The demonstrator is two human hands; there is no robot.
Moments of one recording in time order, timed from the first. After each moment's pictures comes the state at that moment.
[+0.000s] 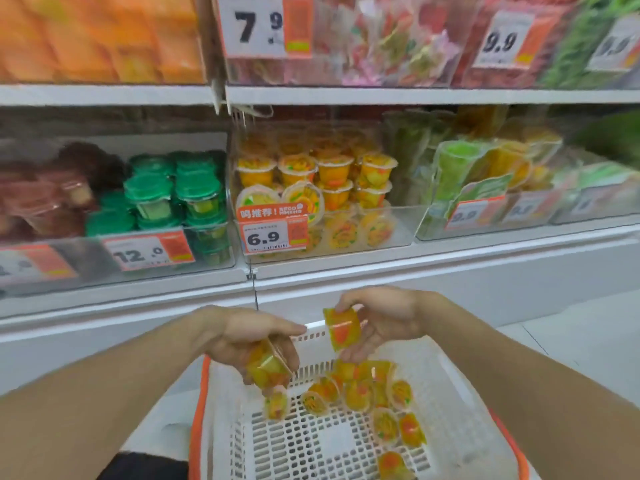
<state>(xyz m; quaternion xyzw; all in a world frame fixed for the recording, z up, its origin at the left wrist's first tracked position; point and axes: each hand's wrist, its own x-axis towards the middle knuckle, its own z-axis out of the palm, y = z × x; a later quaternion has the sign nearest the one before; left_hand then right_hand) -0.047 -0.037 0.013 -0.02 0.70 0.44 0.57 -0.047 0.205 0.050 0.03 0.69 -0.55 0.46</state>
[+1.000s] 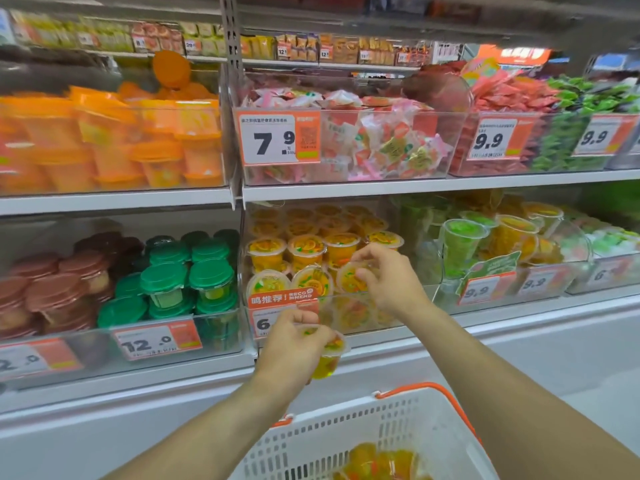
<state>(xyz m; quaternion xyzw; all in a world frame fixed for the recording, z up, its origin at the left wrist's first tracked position) -0.049 0.027 0.102 -0.11 0.76 0.64 0.04 -0.150 0.197 0.112 -0.10 0.90 -0.39 -0.17</state>
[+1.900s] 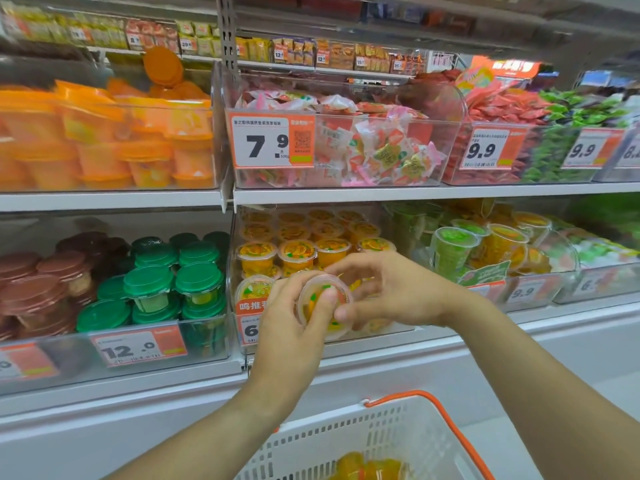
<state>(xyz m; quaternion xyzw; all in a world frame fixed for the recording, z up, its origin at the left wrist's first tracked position) -0.055 0.037 0.114 0.13 0.77 0.59 -0.23 -0.099 0.208 0.182 -0.25 0.83 -0.47 0.14</state>
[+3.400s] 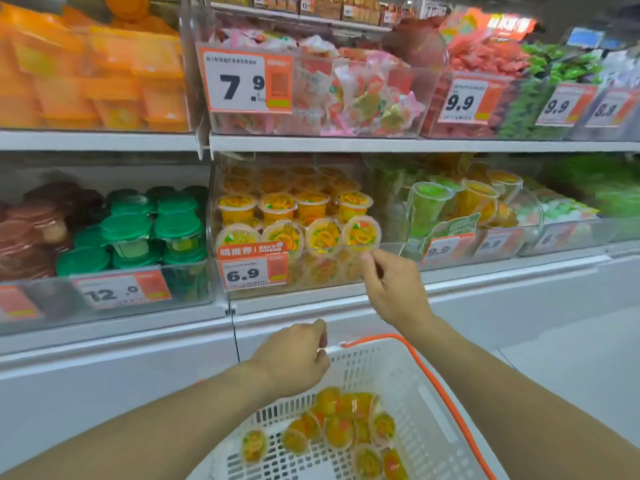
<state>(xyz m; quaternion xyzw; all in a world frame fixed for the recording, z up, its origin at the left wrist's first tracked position) -0.047 0.046 0.028 0.21 0.95 0.20 0.10 -0.092 0.237 0.073 -0.10 0.90 -0.31 -0.29</state>
